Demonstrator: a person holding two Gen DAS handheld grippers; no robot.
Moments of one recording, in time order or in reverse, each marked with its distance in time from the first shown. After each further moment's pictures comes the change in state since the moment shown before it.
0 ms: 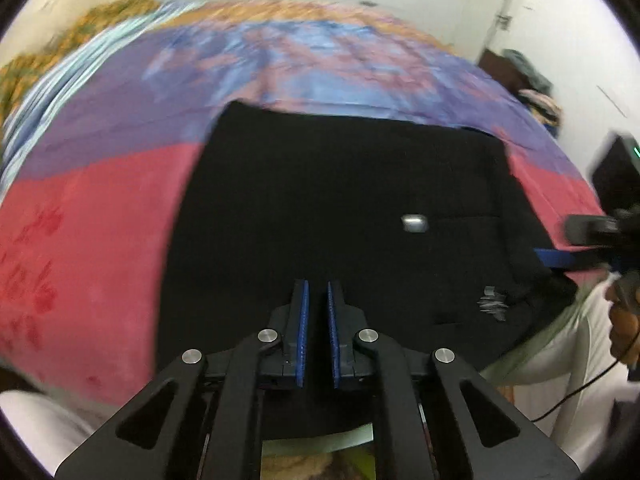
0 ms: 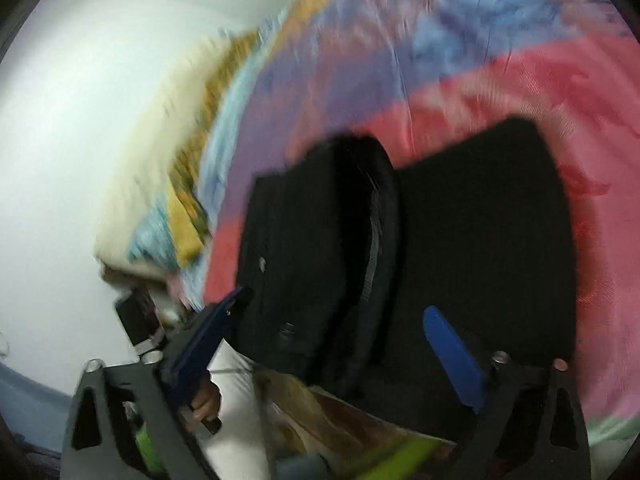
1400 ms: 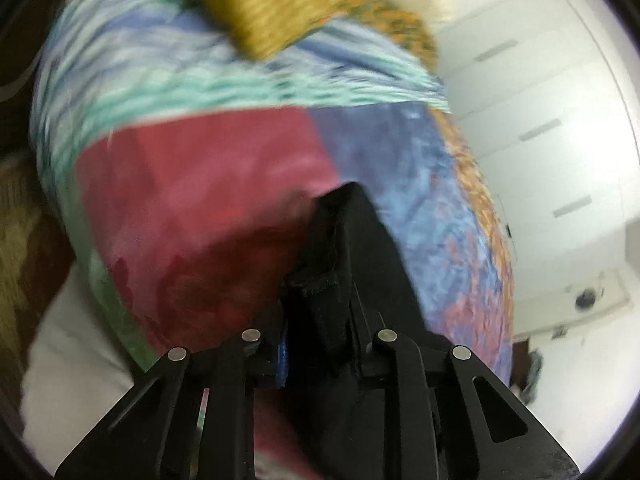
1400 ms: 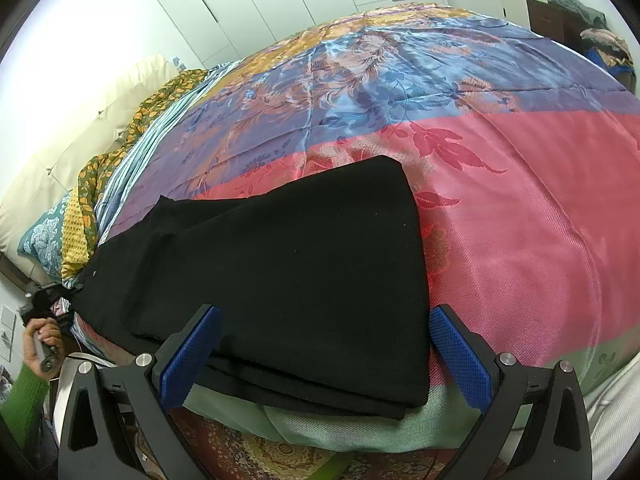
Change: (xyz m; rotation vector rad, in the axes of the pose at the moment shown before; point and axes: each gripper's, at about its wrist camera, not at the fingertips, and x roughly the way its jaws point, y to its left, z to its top) left arm -0.087 0.332 -0.065 -1.038 -0.268 0.005; right arm -0.037 0.000 -0.066 -0.118 -0.384 -0.452
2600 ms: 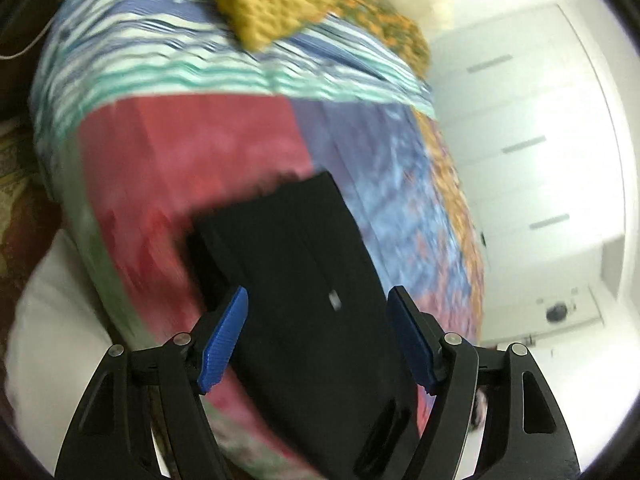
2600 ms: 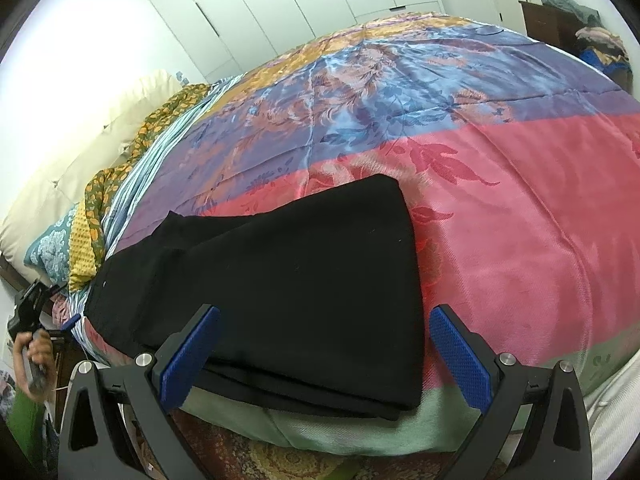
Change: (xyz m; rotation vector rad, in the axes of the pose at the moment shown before) left arm -0.007 0.012 -0.008 -0.149 0.034 -0.078; right arm -0.012 0.001 0.001 0.003 -0.036 0.019
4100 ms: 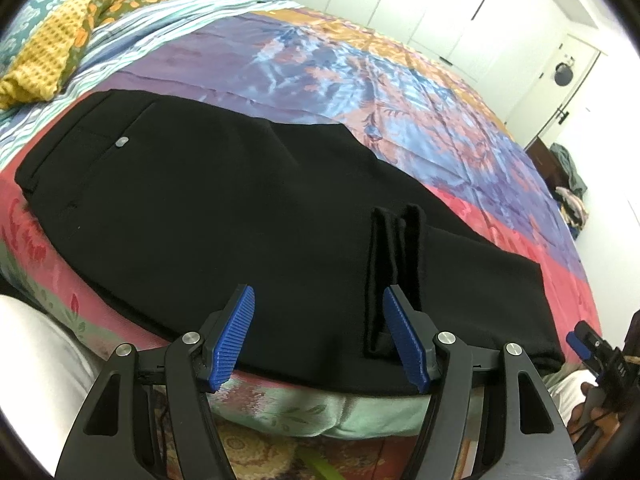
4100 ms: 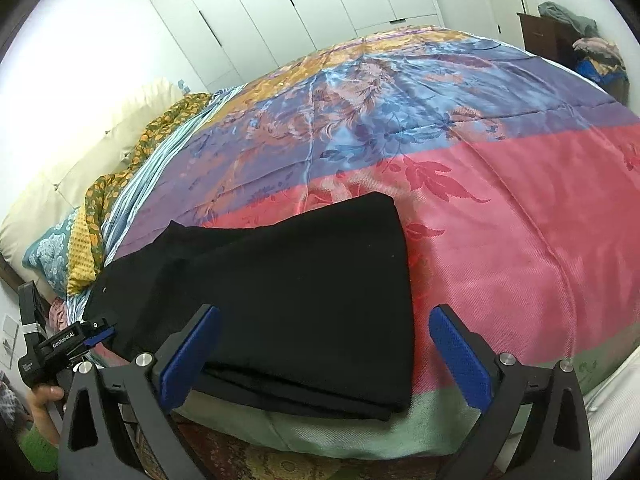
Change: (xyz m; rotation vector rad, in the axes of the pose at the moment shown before) left arm 0.055 -0.113 -0.198 0.787 0.171 0.122; right arm -0.010 -0.001 0.004 -0.001 -0.044 -0.013
